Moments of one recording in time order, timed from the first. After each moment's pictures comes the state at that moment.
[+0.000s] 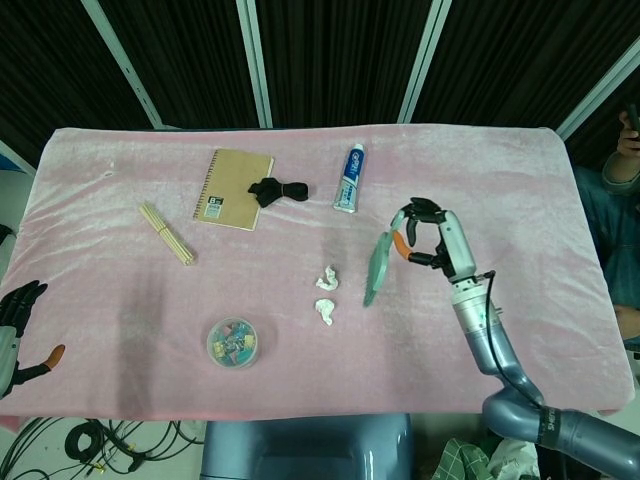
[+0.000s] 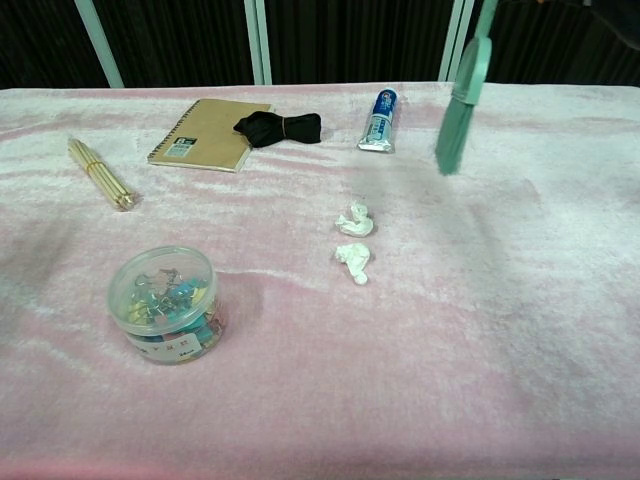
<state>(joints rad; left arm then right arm) -0.06 -1.09 -0.02 -1.65 1.47 1.46 -0.09 0.55 -1.40 0.46 -1.59 -1.31 1.03 0.61</state>
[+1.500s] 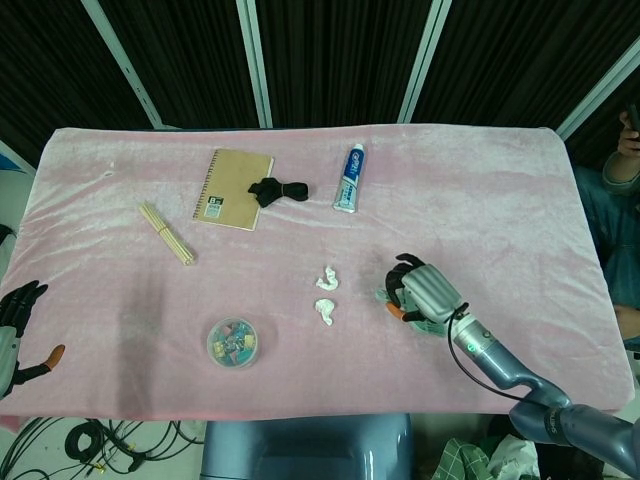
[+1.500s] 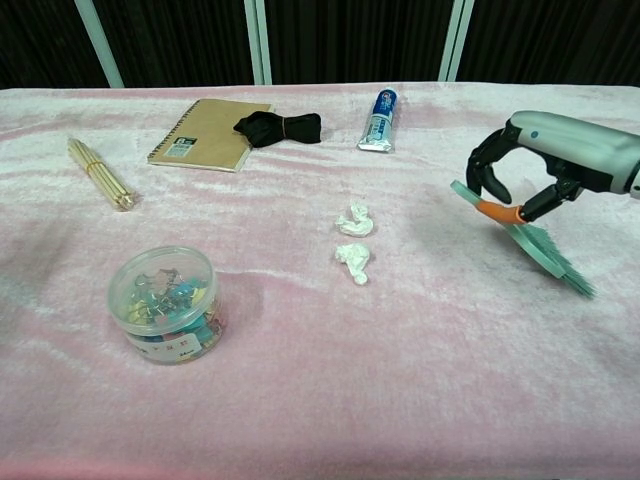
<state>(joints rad) -0.06 -1.08 -0.03 -1.66 1.47 1.46 -0.08 0.65 -1.48 0.08 -1.21 -1.66 1.00 0.41</state>
